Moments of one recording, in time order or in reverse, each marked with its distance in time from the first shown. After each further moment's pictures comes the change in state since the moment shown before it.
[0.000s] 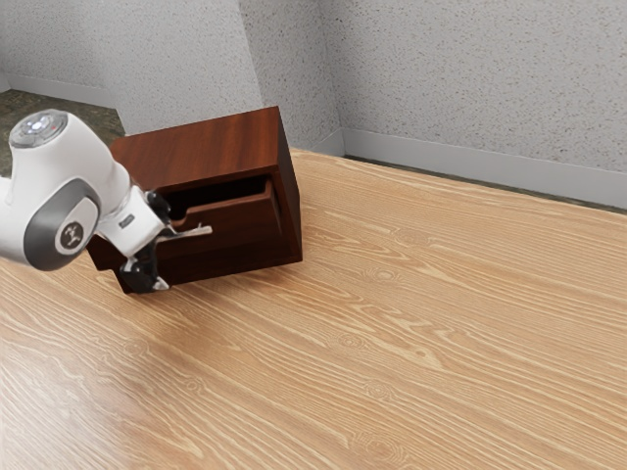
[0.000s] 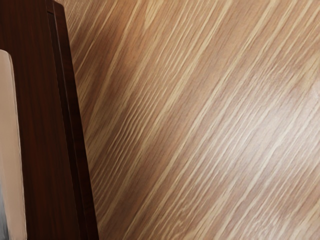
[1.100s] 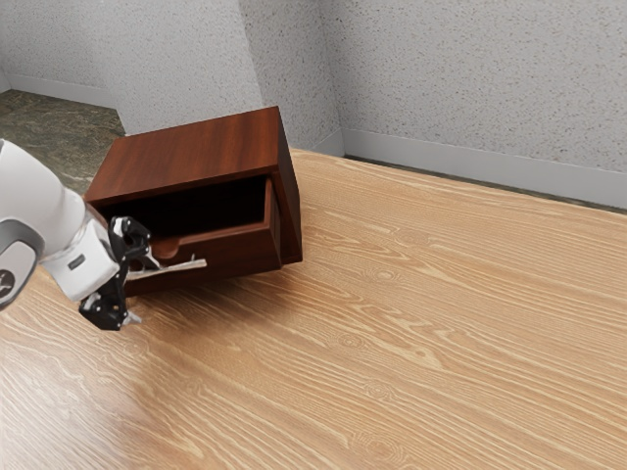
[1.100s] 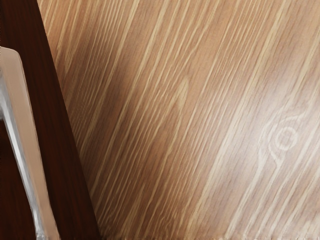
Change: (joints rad) arm 0.045 -0.332 -0.107 -0.243 0.158 -0.053 -0.005
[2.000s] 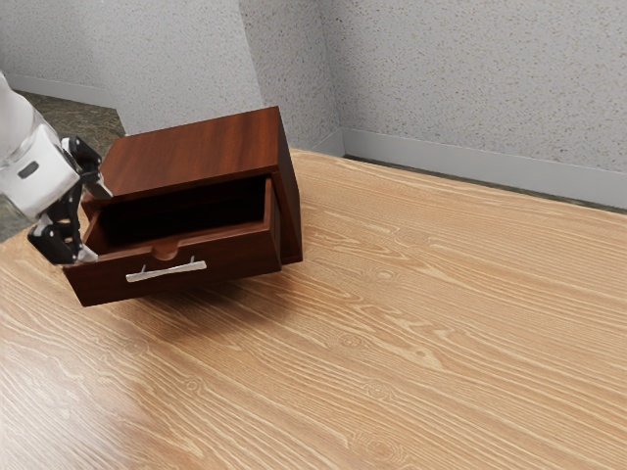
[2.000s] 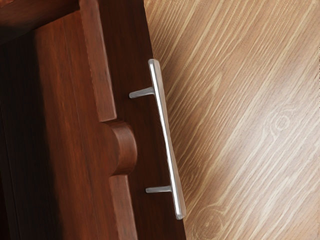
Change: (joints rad) arm 0.182 0.055 -0.267 0.356 -0.091 -0.372 -0.091
